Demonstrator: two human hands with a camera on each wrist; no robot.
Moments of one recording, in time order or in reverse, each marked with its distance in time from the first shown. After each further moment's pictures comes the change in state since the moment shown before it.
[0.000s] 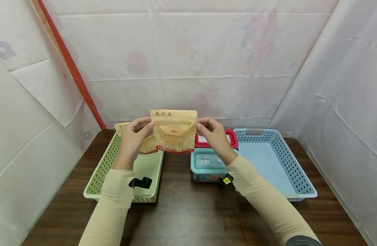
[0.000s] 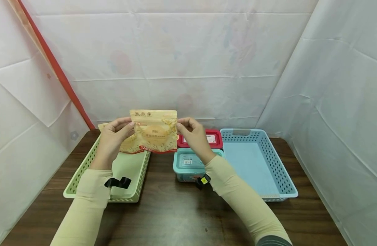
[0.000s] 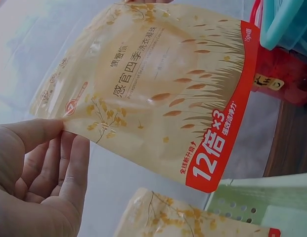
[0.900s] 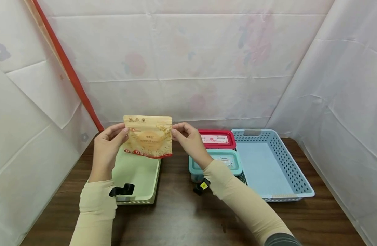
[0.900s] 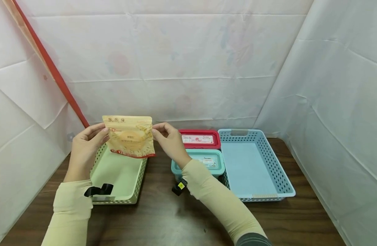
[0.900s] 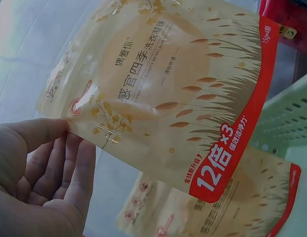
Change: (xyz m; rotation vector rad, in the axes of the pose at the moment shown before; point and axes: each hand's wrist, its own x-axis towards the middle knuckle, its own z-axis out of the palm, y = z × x) left_hand -0.018 0.002 -0.051 -0.071 0.211 -0.005; right_hand 0.003 0.011 0.065 0.079 -0.068 -0.046
